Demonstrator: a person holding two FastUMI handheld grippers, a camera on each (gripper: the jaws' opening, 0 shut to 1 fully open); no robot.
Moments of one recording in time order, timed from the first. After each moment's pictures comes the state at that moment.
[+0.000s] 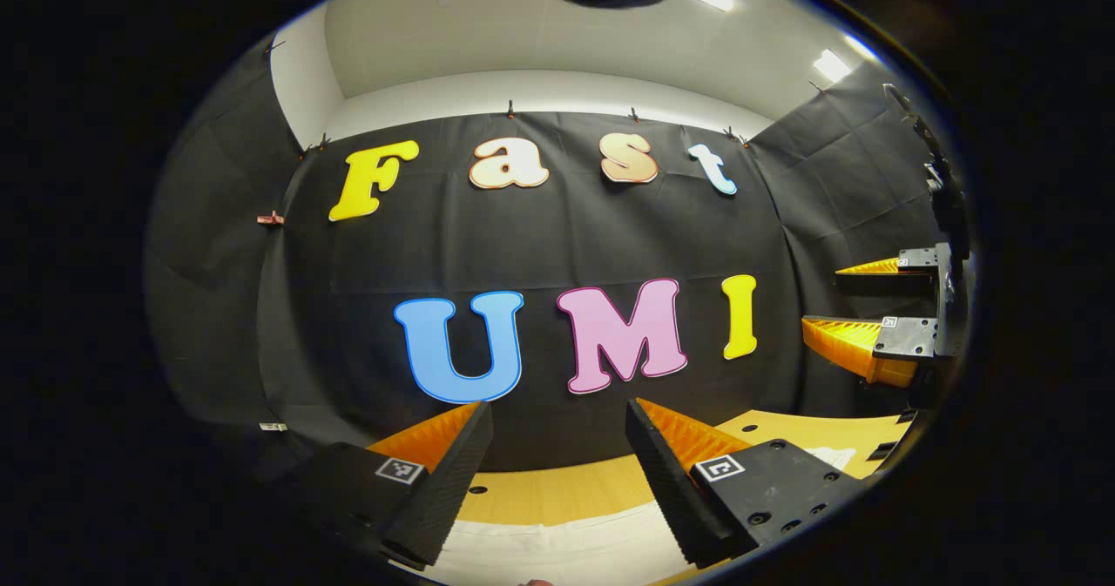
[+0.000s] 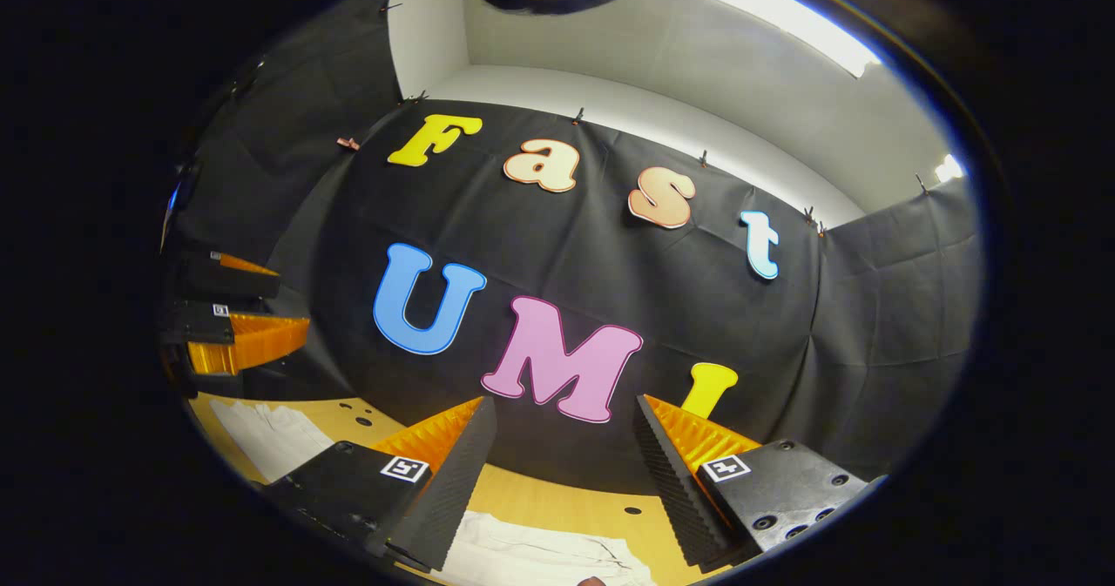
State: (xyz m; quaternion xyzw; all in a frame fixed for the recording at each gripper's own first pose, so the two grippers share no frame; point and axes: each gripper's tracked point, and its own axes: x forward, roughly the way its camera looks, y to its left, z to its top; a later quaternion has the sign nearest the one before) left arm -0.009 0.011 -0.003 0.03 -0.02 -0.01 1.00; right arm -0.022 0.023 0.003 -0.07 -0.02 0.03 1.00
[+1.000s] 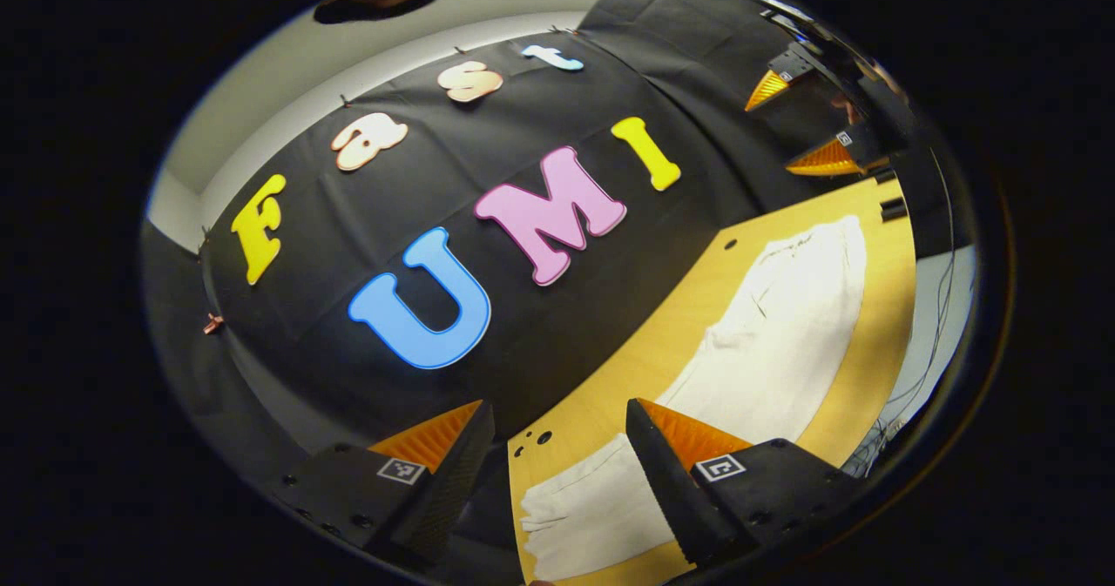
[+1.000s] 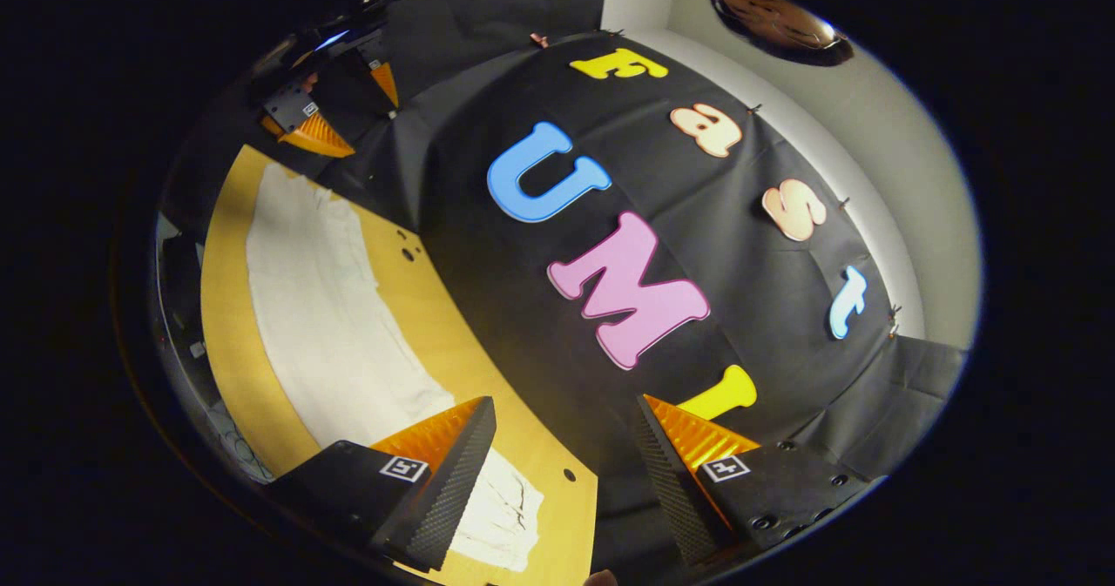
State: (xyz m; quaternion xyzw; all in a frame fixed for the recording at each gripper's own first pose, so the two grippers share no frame) left arm -0.053 0.044 -0.177 0.32 0.13 -0.12 0.93; right arm -0.056 0.008 -0.179 -0.34 0.08 0.17 0.92
